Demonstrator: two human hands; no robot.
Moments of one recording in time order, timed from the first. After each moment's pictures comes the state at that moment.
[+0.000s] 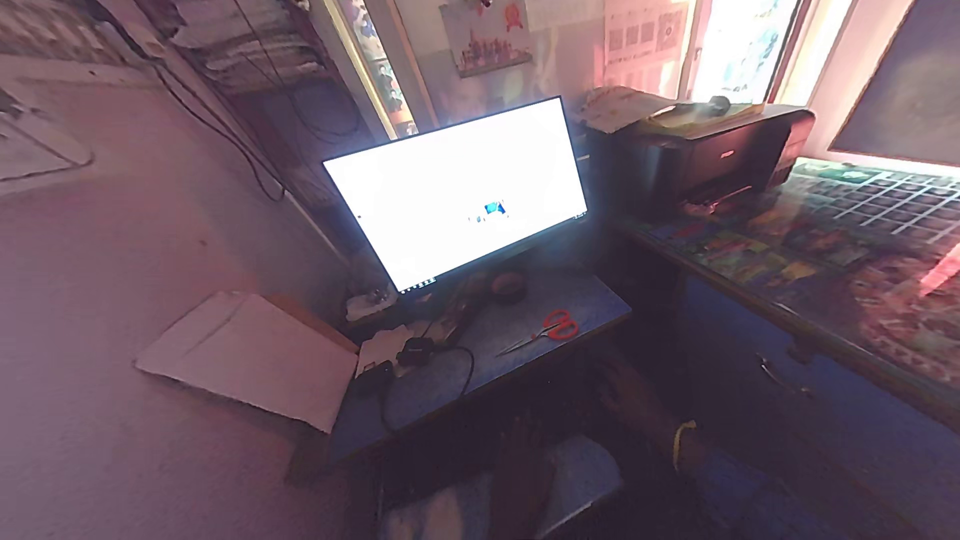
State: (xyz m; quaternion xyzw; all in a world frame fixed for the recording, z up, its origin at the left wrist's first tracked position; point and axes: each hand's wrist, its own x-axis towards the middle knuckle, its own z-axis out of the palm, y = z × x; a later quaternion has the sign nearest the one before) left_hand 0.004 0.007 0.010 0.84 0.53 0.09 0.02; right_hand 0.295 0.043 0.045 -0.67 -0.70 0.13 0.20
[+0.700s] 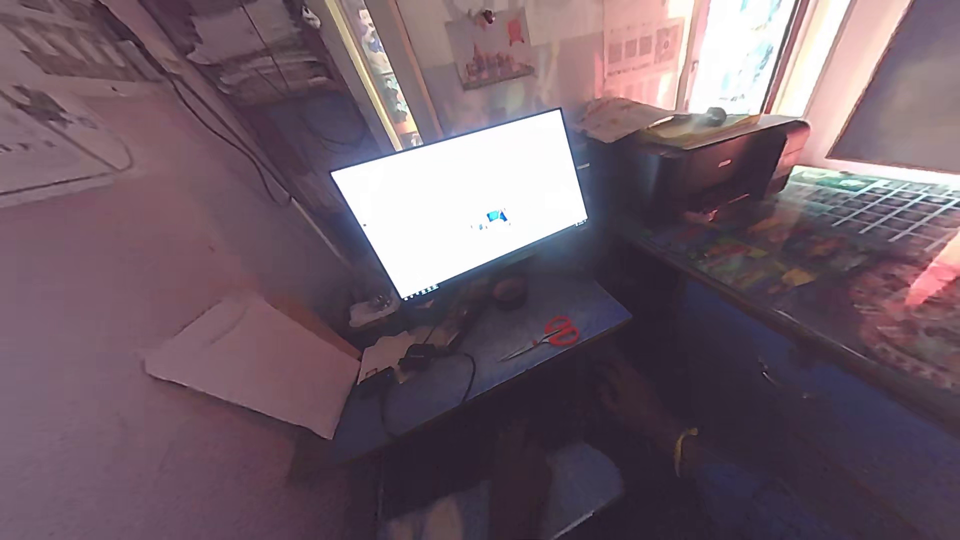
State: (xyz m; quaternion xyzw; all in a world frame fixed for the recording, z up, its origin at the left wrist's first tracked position) left_hand 0.002 0.003 0.024 0.83 0.52 0.21 0.02; right_hand 0.295 0.049 0.047 -0.67 -0.70 0.09 0.21
